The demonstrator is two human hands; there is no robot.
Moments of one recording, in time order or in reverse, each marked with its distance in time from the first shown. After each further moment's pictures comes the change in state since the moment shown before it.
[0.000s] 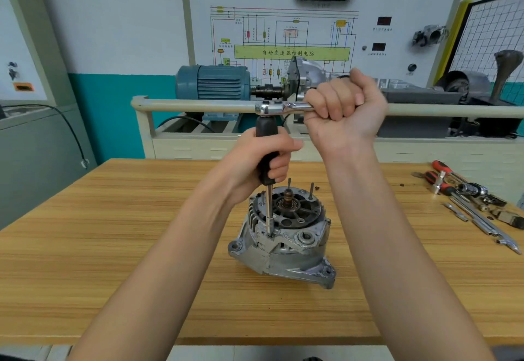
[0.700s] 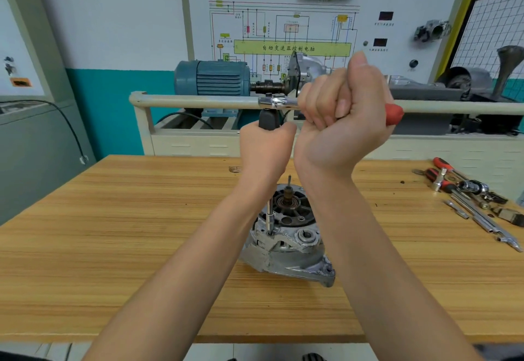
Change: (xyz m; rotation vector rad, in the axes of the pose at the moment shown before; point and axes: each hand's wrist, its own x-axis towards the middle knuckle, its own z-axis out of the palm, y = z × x) left_hand 0.019 -0.010 0.027 0.122 0.663 0.038; right_hand -0.034 0.040 0.018 -0.475 -0.213 -0.661
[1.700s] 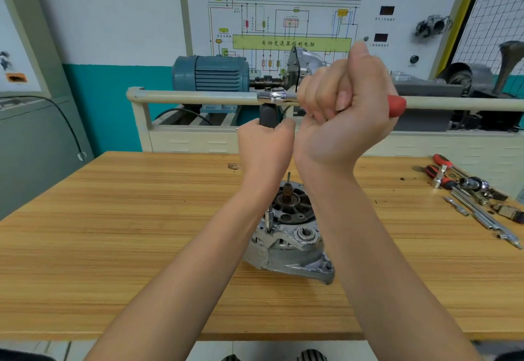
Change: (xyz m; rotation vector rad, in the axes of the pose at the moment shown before) left_hand 0.000 -0.005 0.004 0.022 0.100 0.039; right_hand 0.001 0.000 0.000 -0.019 -0.012 0.013
